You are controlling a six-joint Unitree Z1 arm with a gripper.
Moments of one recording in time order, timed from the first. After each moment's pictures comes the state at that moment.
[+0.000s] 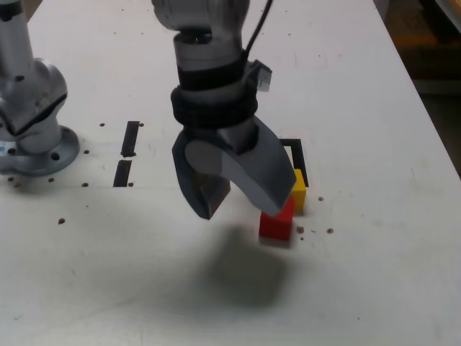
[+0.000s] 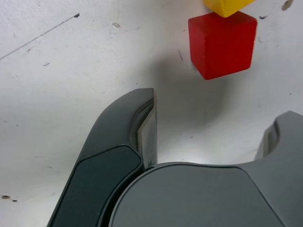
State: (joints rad) arm -0.45 1.75 -1.16 0.80 -0.13 -0.03
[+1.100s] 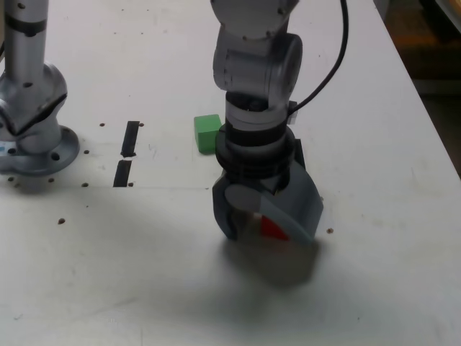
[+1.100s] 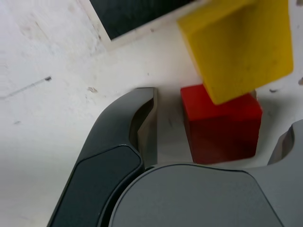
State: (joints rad) arm -0.44 1.98 -1.25 0.82 0.00 -0.04
